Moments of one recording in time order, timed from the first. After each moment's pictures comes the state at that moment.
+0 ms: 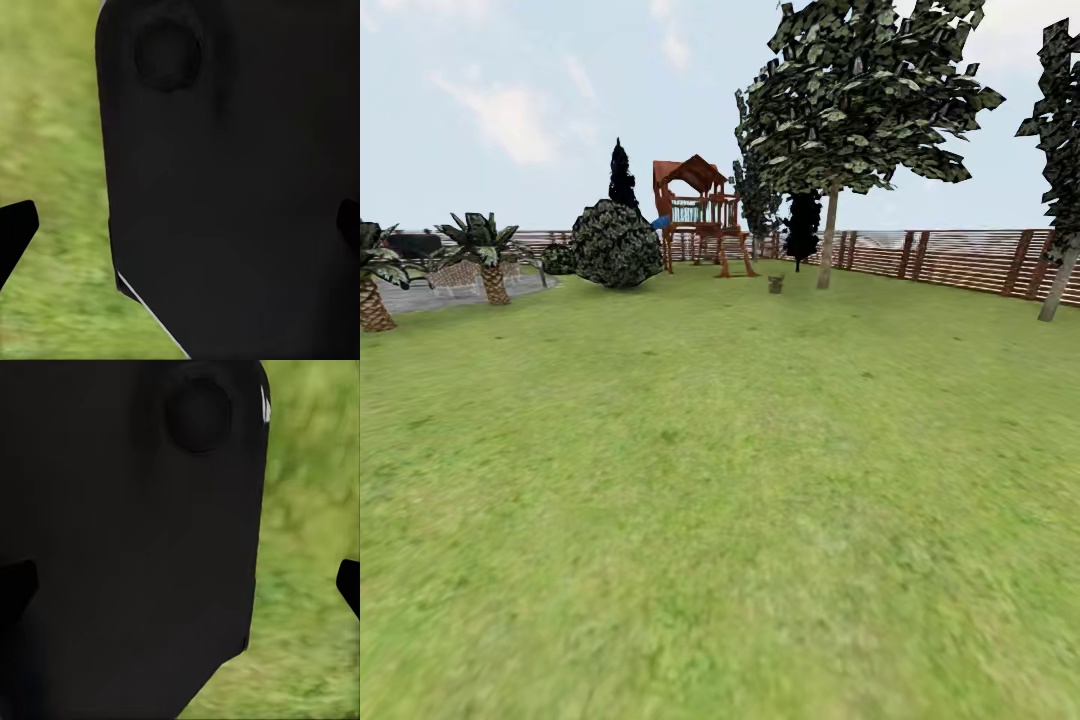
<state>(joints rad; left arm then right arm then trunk) 0.00 0.00 0.00 0.00 0.00 0.00 0.00 0.00 0.00 0.00 0.00 0.00 0.00 0.00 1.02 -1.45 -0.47</state>
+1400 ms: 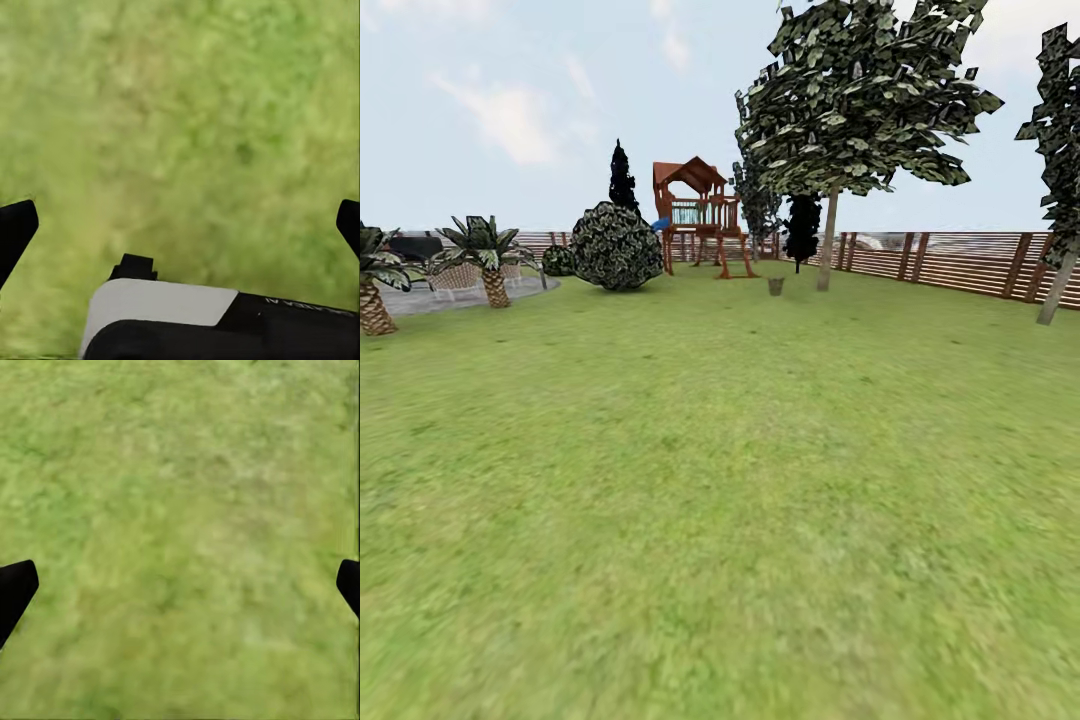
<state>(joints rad) -0.02 -0.01 0.03 -0.41 0.17 -0.11 0.00 -0.02 -0.02 -0.01 -0.32 0.00 -0.57 0.01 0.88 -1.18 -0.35</state>
